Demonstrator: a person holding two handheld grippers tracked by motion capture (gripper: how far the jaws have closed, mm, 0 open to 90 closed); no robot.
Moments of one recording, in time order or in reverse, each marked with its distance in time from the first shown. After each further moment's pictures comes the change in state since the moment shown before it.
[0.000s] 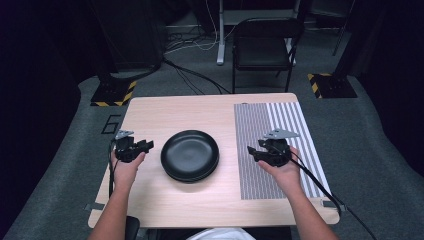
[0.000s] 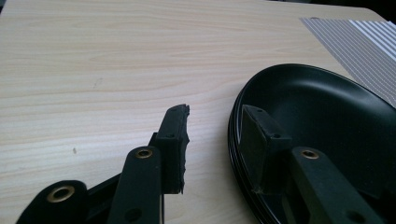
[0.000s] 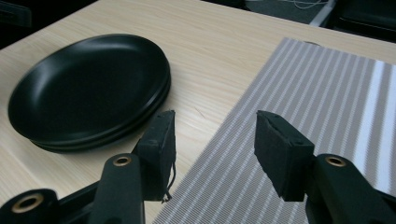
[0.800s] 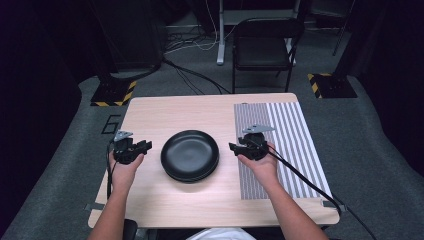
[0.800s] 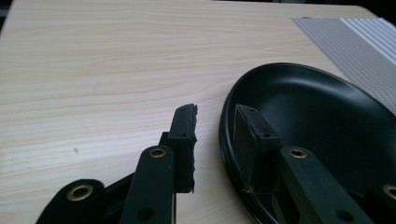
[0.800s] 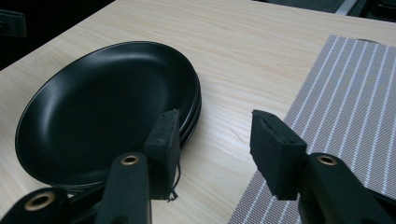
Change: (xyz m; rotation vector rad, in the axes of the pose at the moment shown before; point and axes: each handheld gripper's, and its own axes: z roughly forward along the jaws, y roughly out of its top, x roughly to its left) left arm -0.009 0.000 -0.011 -0.013 -0.012 0.025; right arm 0.026 0.015 0.056 0.028 0.055 0.051
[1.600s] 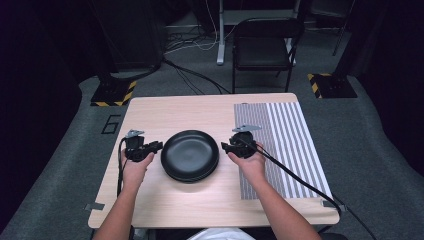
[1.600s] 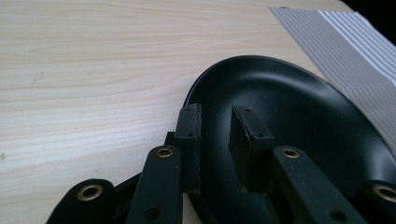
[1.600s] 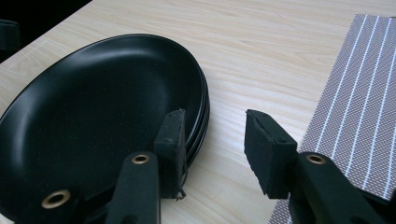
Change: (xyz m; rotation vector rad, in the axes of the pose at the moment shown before) left arm -0.021 0.004 0.024 0.050 -0.070 -0.045; right arm 0.007 -0.002 0.042 0.035 -0.005 0.048
